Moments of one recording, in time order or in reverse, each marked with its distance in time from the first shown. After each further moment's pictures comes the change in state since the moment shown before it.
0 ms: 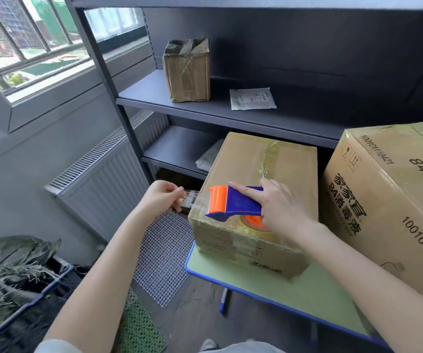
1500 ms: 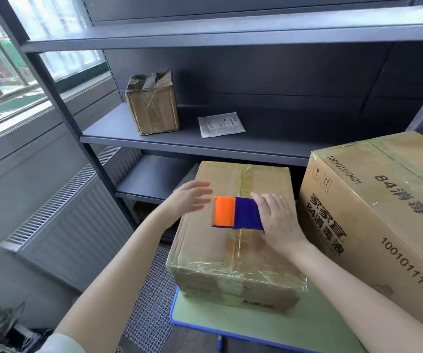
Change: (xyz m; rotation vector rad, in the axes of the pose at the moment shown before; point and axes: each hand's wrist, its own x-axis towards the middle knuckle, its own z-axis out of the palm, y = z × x) left_hand 0.076 0.085 0.055 -0.256 -0.409 0.062; right_hand 0.012 0.058 0.021 -0.129 0.477 0.102
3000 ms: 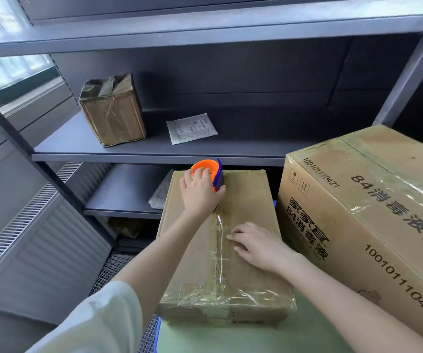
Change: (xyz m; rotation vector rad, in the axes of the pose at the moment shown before) left_hand 0.112 -0.004 0.080 1.112 0.477 0.290; right_hand 0.000 0.021 0.017 0.234 -0.747 0.136
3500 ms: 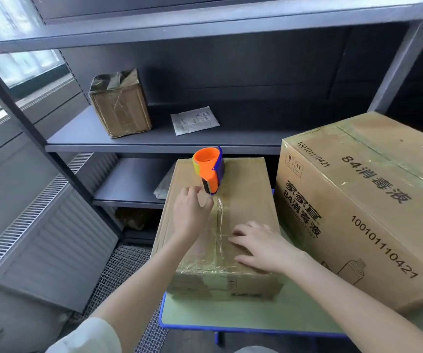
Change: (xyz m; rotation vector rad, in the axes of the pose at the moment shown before) left_hand -0.090 -0.026 -0.006 -0.374 0.043 -0.143; right_hand -0.048 -0.021 0.013 -0.122 -0.050 -0.063
